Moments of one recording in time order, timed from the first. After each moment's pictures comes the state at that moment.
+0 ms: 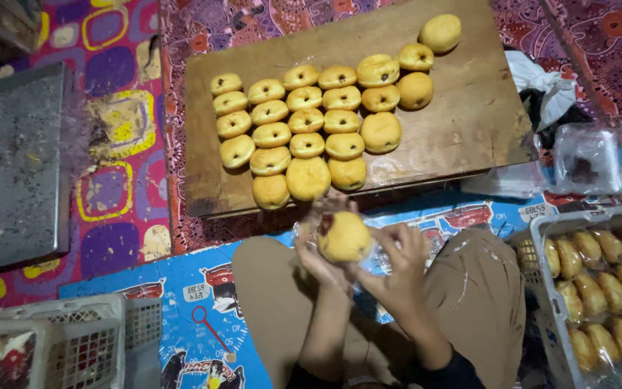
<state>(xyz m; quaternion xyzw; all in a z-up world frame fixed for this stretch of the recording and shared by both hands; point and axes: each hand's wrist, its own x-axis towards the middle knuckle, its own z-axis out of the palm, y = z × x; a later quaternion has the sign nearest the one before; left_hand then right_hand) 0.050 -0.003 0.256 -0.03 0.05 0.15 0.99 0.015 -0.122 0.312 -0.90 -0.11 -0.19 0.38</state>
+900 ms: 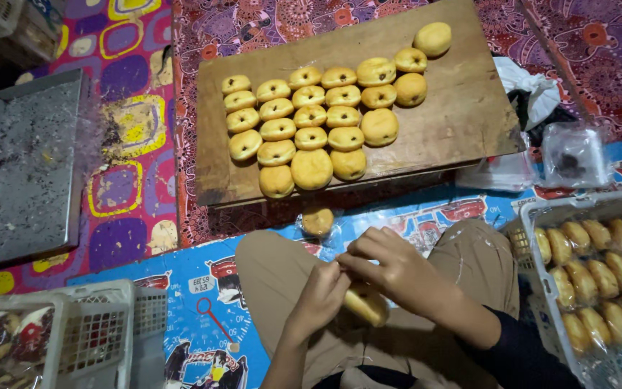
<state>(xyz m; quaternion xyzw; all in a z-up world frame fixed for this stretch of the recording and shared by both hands) -0.062 0.049 0.304 0.78 -0.08 -0.07 0.62 -0.005 -0.143 0.406 -0.79 -0.49 -0.14 0.34</state>
